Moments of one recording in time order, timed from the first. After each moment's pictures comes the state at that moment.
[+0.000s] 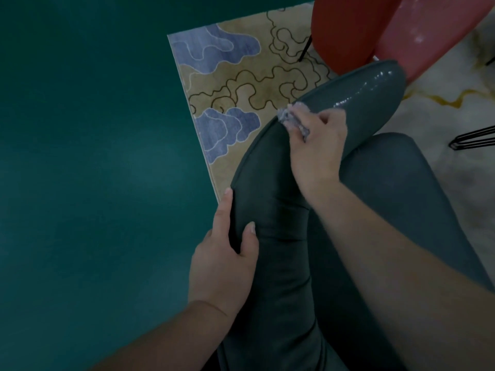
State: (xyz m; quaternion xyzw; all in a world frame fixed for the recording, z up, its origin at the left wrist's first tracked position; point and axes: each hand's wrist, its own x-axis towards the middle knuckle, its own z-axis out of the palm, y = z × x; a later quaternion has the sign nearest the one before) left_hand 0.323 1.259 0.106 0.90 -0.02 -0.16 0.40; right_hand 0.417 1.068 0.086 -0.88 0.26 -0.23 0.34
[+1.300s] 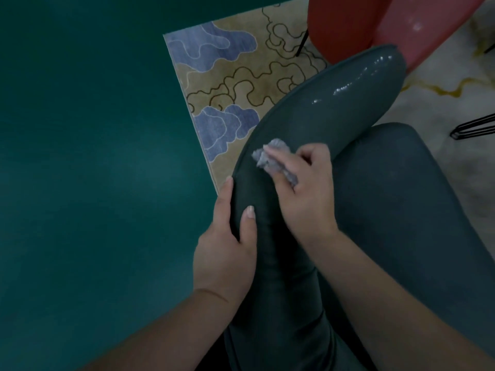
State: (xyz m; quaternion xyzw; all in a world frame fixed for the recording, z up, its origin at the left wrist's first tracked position) left_hand 0.325 1.261 0.101 0.90 -0.03 -0.16 0.40; right_hand 0.344 1.116 0.083 -0.89 0.15 -0.24 0.37
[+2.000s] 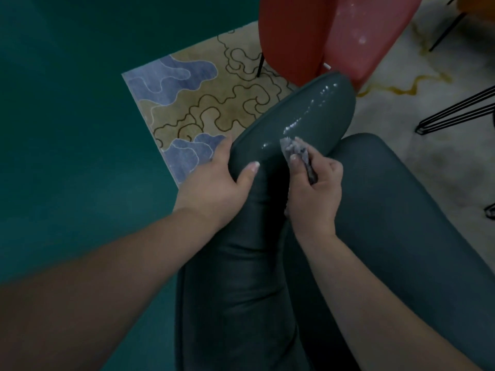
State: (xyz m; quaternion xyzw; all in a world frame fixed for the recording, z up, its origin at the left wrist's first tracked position) left_hand 0.482 1.153 0.085 0.92 -0.26 -0.16 0.24; right_hand 0.387 1.038 0.073 -0.69 0.39 -0.32 0.51
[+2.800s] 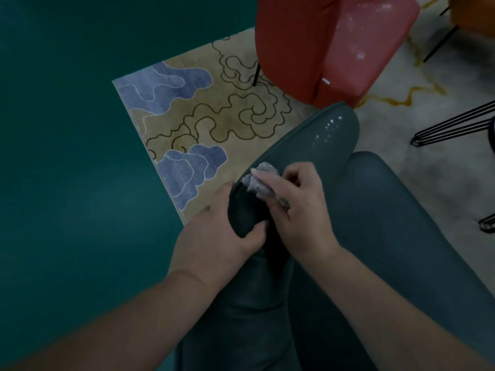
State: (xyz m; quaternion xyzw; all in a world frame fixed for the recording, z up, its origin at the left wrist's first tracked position) left_hand 0.486 1.152 0.094 0.91 -0.23 -0.20 0.28; right_hand 0.426 1.006 0.074 -0.91 0.14 -0.24 0.30
